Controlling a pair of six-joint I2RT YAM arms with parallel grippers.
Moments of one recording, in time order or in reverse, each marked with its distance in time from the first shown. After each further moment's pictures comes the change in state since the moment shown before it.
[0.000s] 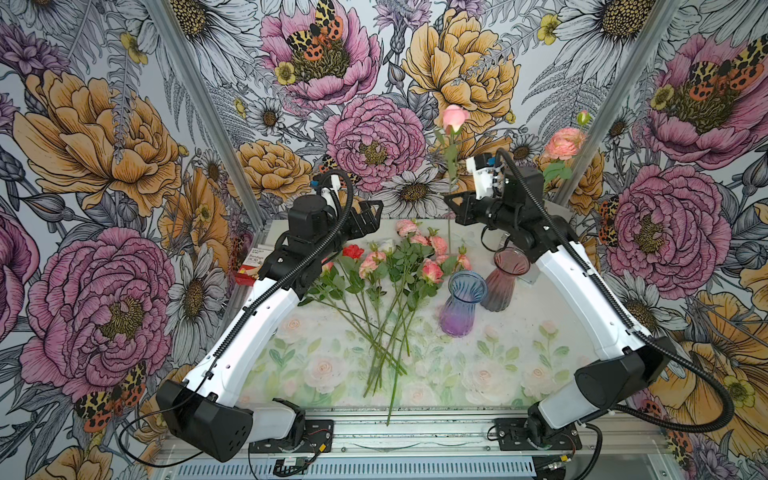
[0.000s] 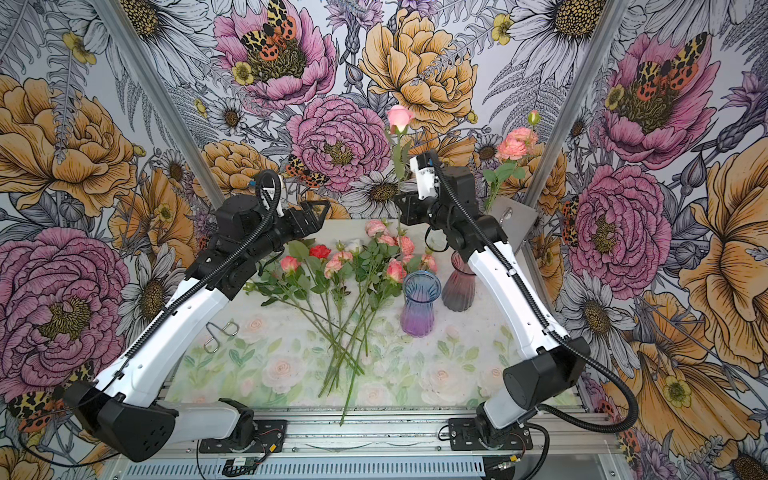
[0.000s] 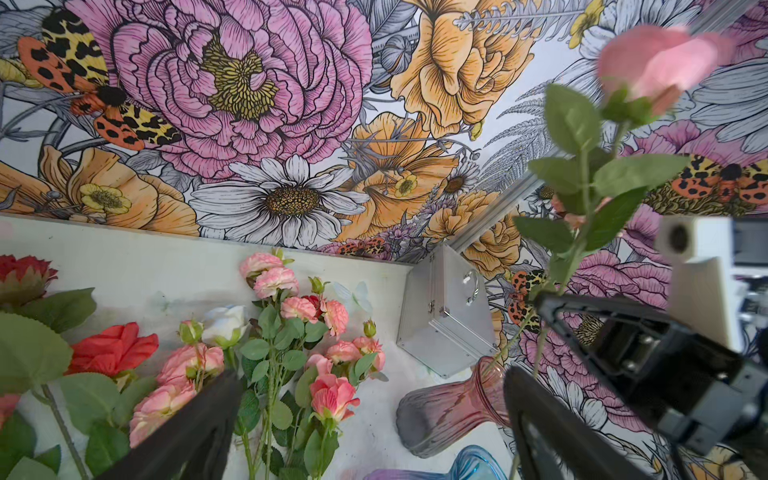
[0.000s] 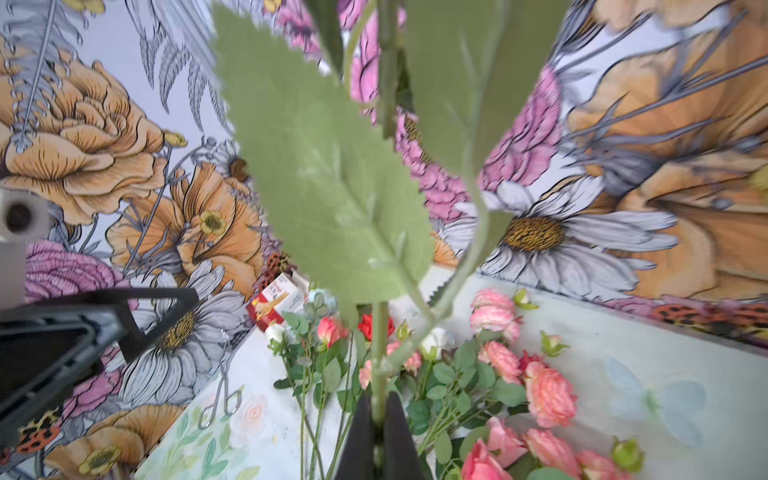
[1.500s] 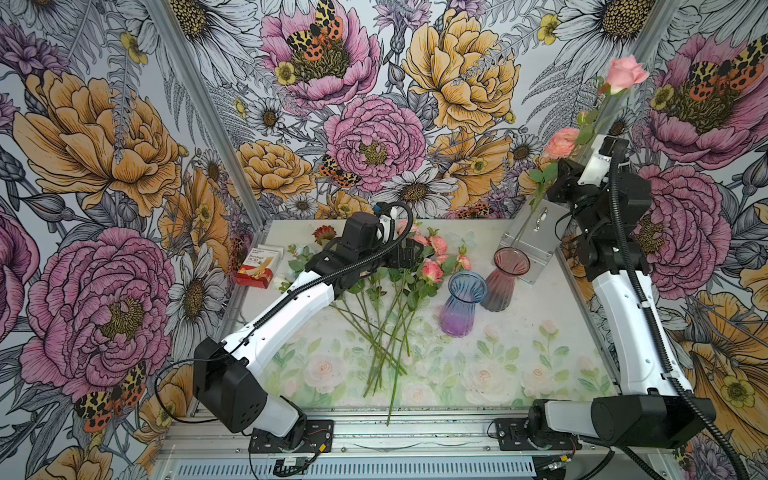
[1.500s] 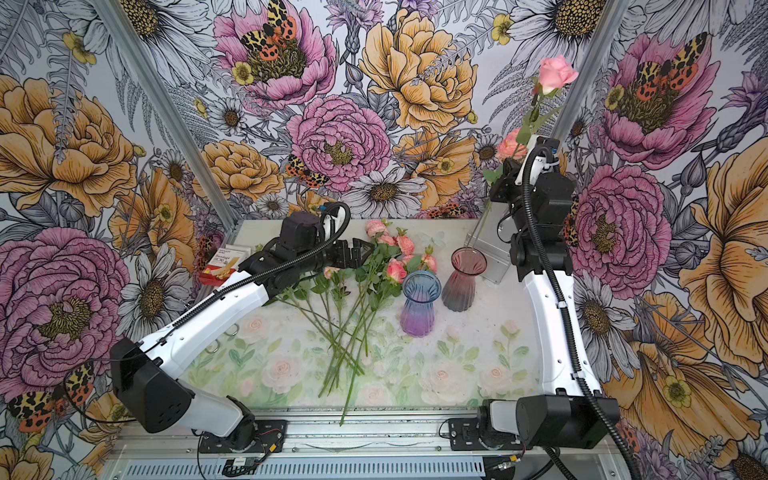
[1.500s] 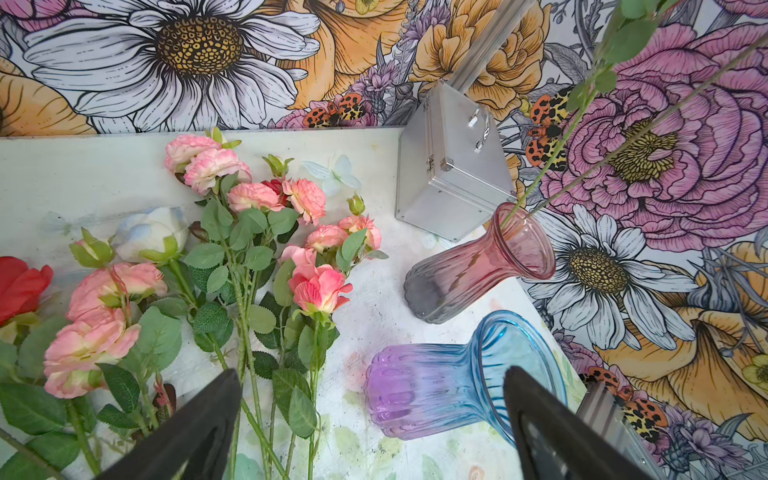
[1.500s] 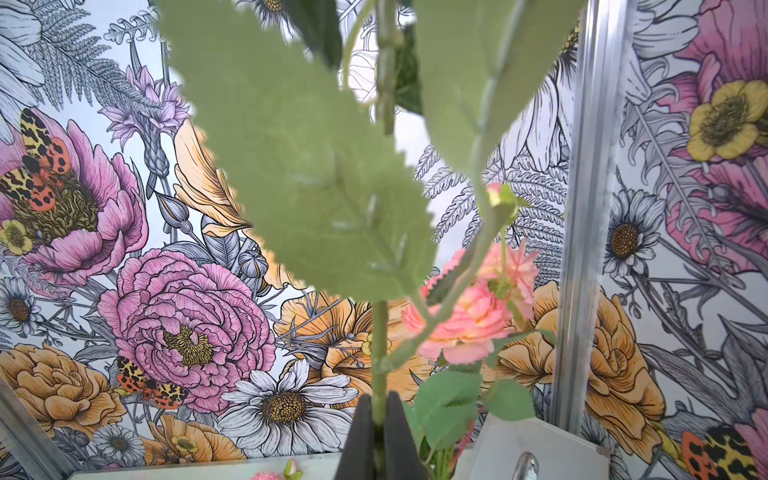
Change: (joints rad) left arm -0.197 0.158 -0.018 -0.091 0.050 0.162; right arm -0.396 -0.208 -0.242 0.414 0.224 -0.072
